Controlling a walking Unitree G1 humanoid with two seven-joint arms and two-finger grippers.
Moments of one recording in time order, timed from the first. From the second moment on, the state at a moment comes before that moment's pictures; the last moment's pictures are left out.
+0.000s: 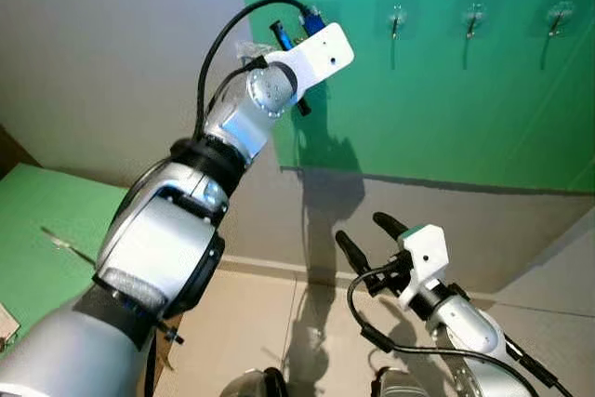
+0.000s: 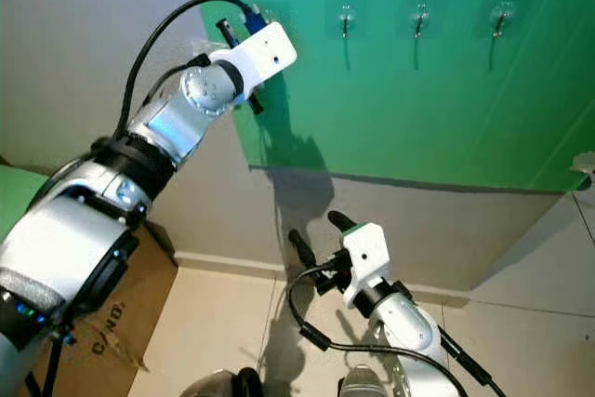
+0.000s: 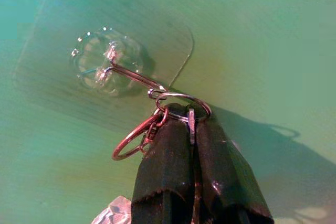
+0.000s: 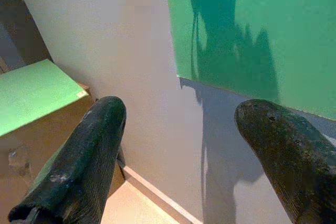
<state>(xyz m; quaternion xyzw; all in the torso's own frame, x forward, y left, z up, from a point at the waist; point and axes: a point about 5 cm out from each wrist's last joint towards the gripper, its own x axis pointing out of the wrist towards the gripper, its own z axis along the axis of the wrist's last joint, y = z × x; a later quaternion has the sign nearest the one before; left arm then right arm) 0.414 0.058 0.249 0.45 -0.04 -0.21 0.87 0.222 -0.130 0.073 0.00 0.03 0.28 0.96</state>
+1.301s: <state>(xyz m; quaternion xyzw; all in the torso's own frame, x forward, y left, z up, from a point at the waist) 0.356 0.083 0.249 -0.21 -0.07 -0.31 0.93 0.282 -0.137 0.116 0.01 0.05 0.21 0.98</state>
